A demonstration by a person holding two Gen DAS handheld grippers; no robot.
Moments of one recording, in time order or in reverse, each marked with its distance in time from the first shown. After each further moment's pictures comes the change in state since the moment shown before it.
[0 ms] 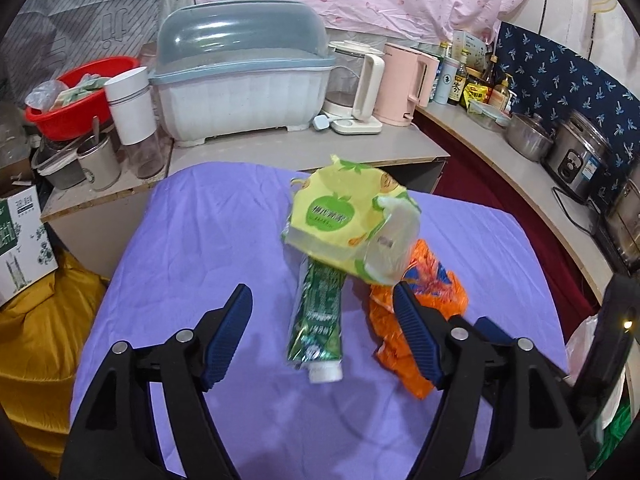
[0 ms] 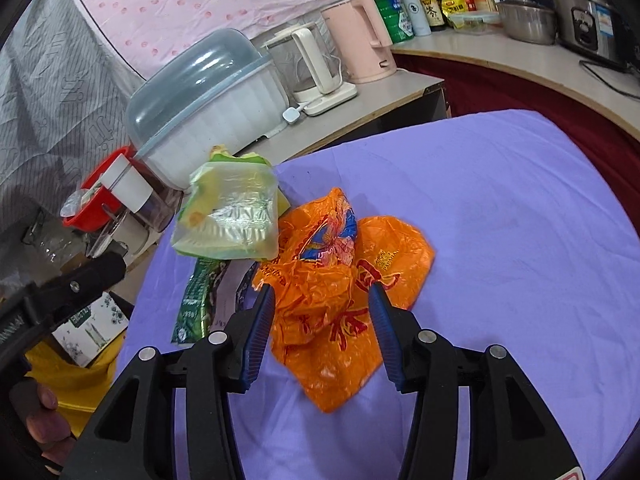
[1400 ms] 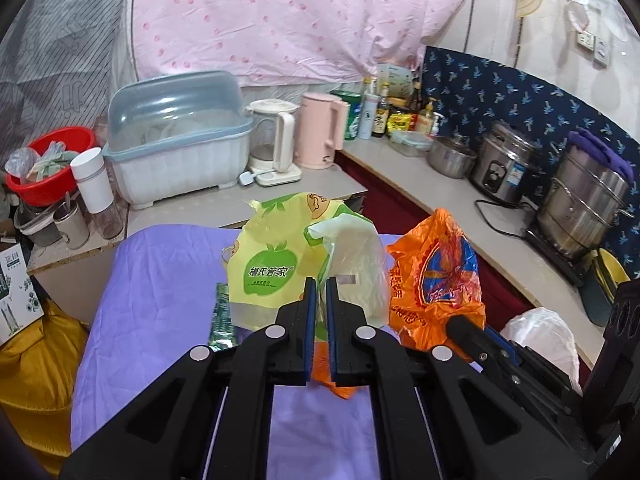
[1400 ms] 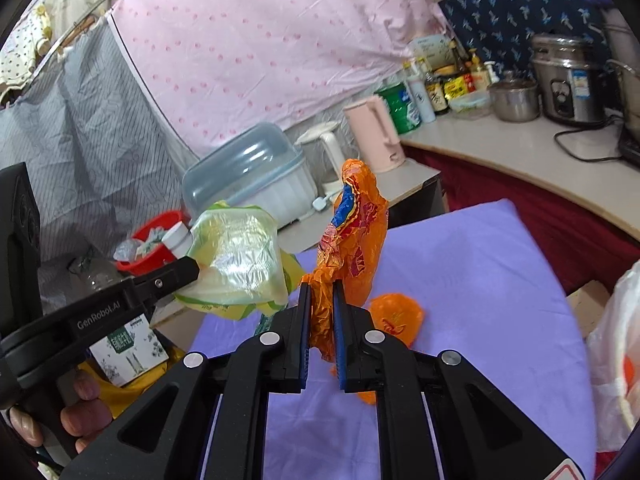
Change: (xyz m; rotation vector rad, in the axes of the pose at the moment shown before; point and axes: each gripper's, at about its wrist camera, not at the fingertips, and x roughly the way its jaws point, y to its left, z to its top) left arm -0.112 -0.096 0.010 0.115 -0.131 -0.149; right arm -0.183 -0.011 0.012 -0.027 -0.260 0.083
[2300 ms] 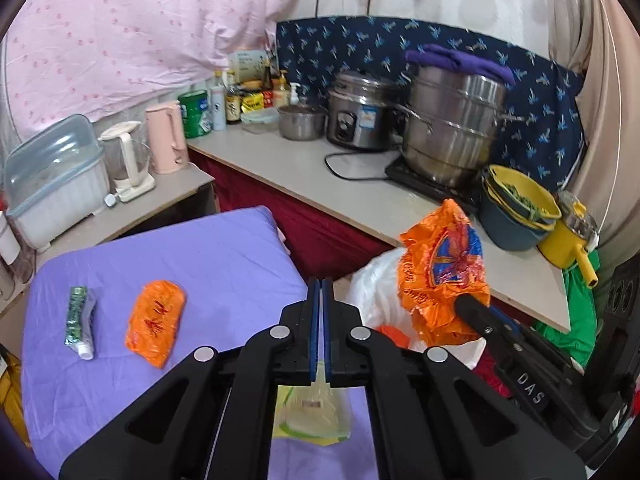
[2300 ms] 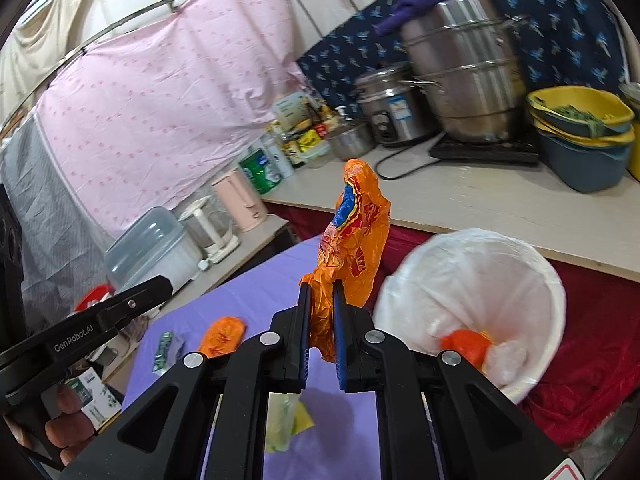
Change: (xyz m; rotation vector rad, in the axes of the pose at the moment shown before) left arm -0.030 -0.239 -0.064 0.265 0.065 -0.248; right arm -0.191 -0.185 -0.026 0.210 -0.176 -0.295
